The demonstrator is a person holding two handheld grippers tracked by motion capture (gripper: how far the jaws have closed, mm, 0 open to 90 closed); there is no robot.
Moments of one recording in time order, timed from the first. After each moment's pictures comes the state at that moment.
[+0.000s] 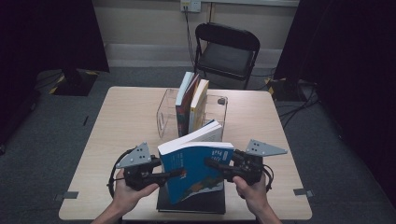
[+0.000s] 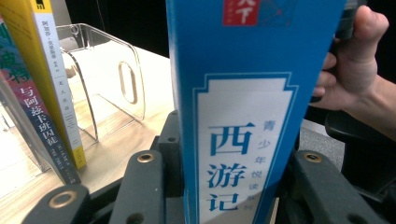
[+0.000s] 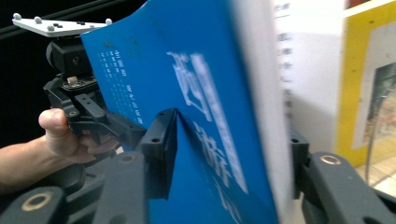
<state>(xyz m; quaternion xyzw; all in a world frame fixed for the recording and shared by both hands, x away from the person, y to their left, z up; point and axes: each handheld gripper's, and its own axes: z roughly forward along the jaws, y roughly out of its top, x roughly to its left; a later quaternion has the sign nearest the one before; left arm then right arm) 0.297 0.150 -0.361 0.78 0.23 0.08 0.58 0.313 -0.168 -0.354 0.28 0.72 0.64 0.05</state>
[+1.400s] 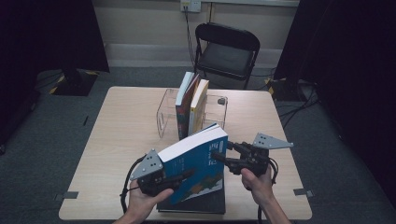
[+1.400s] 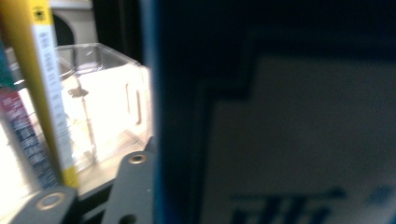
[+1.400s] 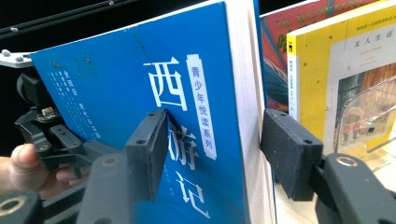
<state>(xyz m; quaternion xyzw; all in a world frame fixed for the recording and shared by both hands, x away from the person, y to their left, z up) 0.288 0.119 -0.381 0.73 0.26 0.12 0.61 0.333 -0.183 -0.355 0.28 0.71 0.64 0.06</state>
